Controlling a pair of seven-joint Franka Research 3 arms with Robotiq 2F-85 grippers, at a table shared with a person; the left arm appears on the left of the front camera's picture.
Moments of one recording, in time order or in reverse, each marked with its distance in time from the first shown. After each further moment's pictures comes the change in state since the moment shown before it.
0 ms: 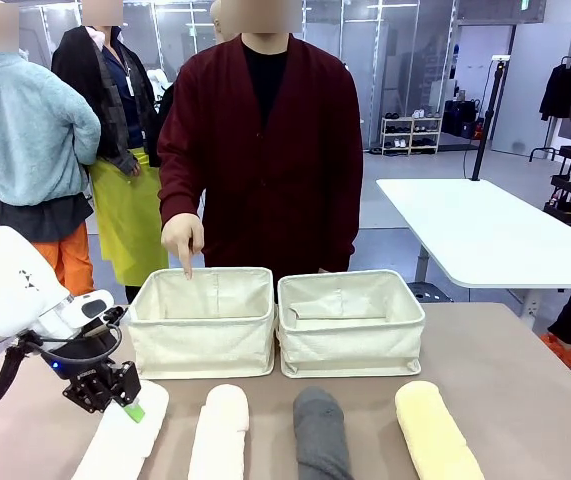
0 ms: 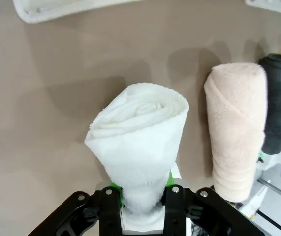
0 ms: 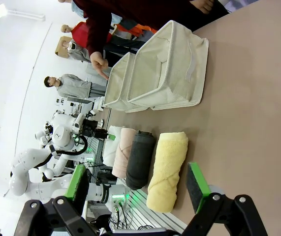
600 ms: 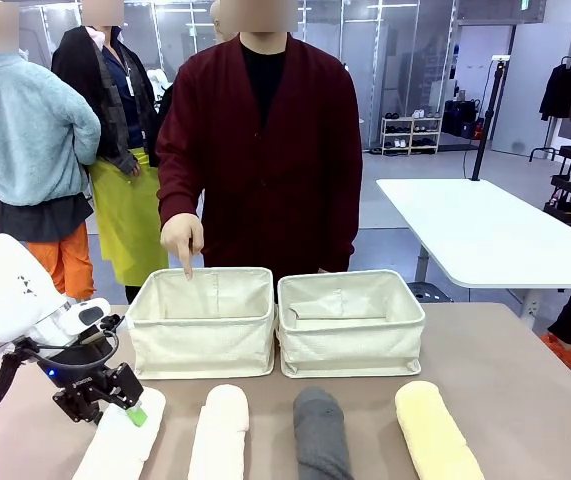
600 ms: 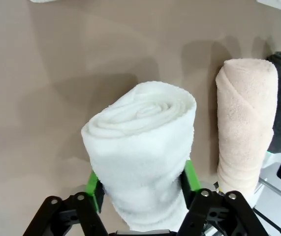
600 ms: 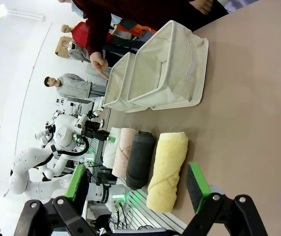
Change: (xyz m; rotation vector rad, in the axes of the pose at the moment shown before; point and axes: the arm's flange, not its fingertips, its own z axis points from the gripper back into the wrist) left arm -0.006 0.012 -0.013 -0.014 0.041 0.037; right arm 0.000 0.000 0.000 0.000 0.000 0.000
